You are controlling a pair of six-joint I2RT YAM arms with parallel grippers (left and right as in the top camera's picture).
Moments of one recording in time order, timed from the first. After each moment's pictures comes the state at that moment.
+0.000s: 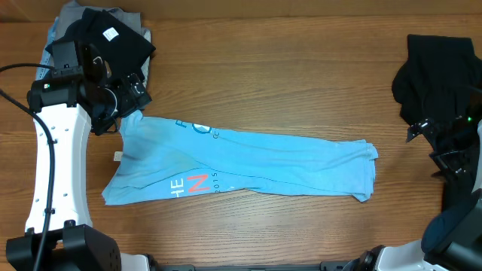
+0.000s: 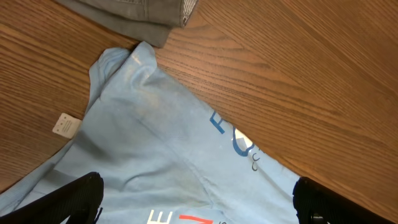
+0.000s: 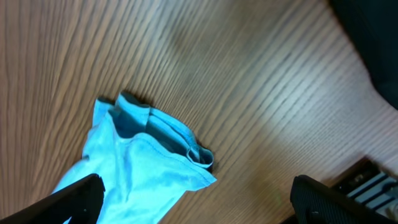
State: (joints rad) left arm 0.18 1.60 1.51 -1.09 0.21 -0.41; right arm -0.51 1.68 1.43 -1.38 -0.09 0.50
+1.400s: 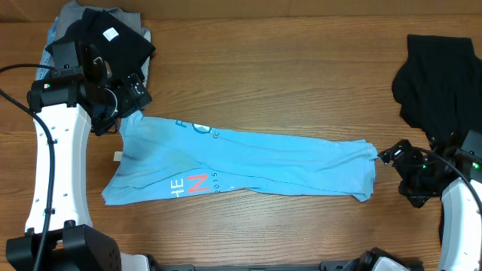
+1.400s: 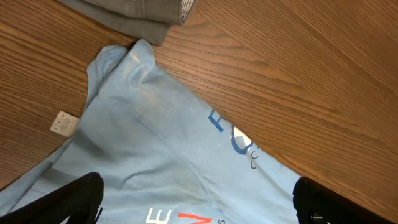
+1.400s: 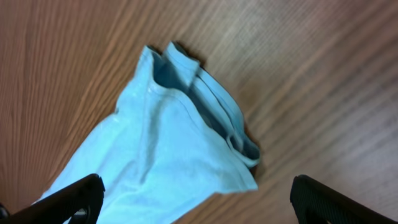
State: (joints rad) left arm 0.18 1.60 1.51 -1.09 0.22 -0.41; right arm -0.51 1.23 0.85 -0.95 -0.33 0.40
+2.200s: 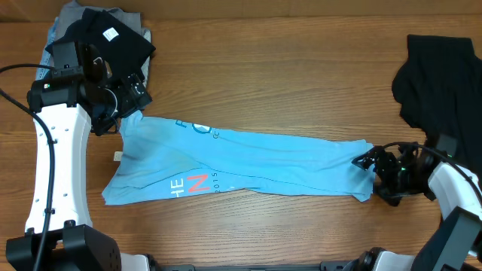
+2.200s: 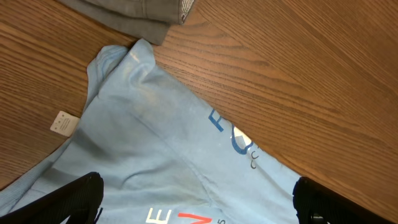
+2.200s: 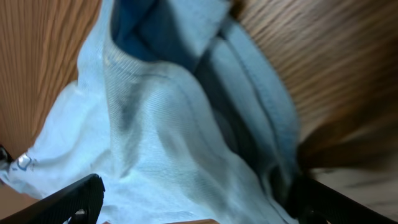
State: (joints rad) left arm 0.18 1.60 1.51 -1.09 0.22 -0.41; right arm -0.47 1.50 0.74 -0.77 -0.52 0.28
